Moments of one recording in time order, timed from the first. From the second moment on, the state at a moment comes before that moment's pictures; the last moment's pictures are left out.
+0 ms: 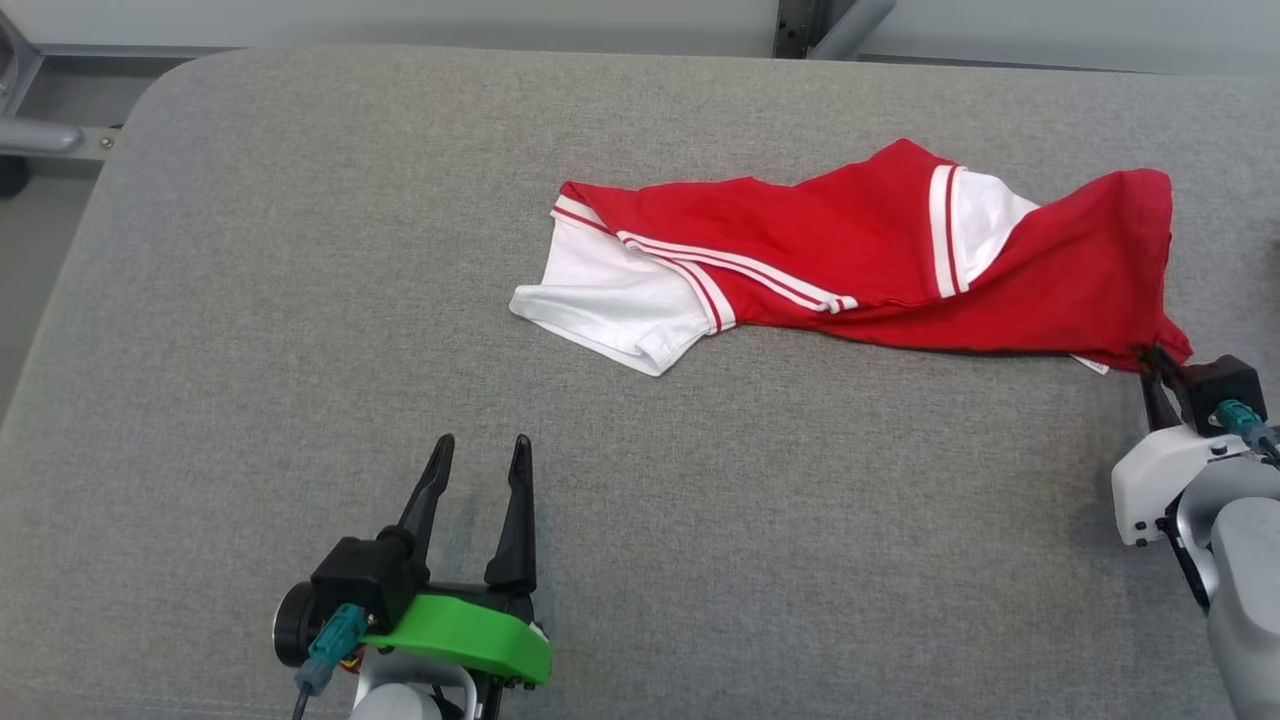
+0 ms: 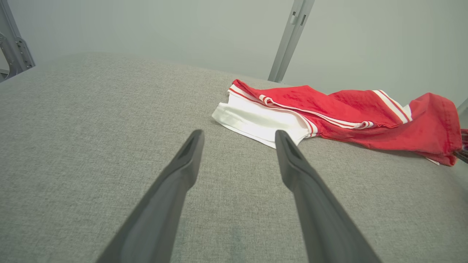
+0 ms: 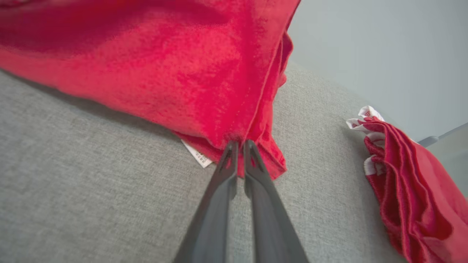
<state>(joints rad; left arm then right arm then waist) -0.10 0.05 -0.34 0.19 -0.37 0.02 -0.26 -0.48 -0.33 -0.02 0.83 -0.14 0.13 -0.26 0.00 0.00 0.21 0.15</state>
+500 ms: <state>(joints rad) -0.11 0.05 -0.30 0.20 -0.36 0.03 -0.26 -0.30 -0.37 0.03 0.65 0.08 0.13 -0.26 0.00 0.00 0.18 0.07</state>
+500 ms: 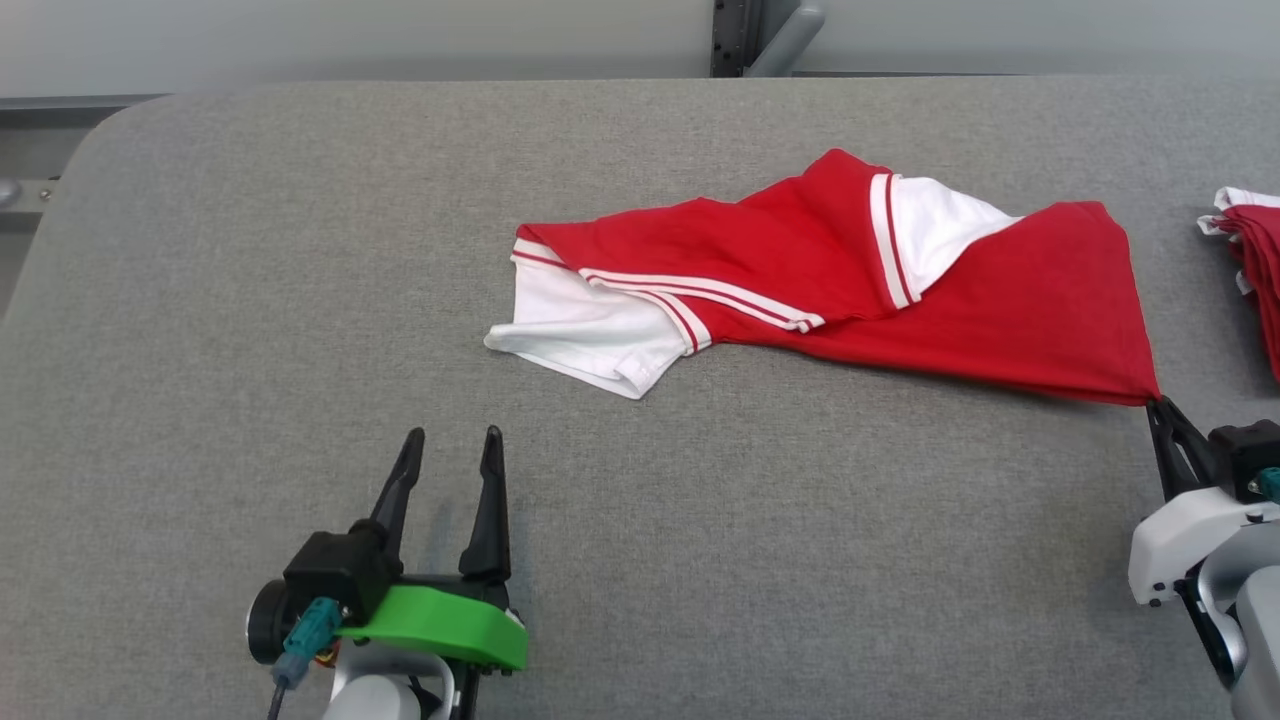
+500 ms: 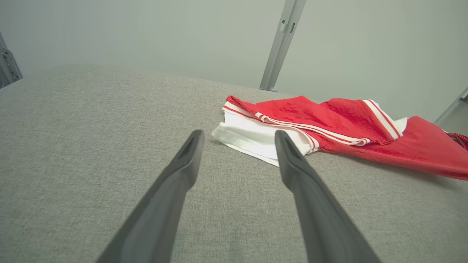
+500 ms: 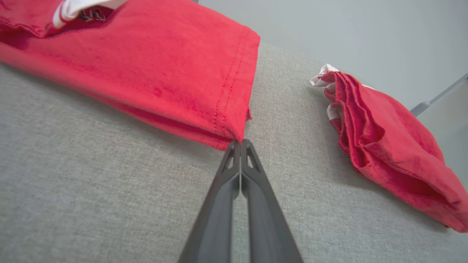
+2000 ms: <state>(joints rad) -0.49 0.17 -0.56 0.71 -0.26 -0.13 -0.26 -0.33 -0.39 0.06 0.64 0.09 0.13 -0.26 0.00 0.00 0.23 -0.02</state>
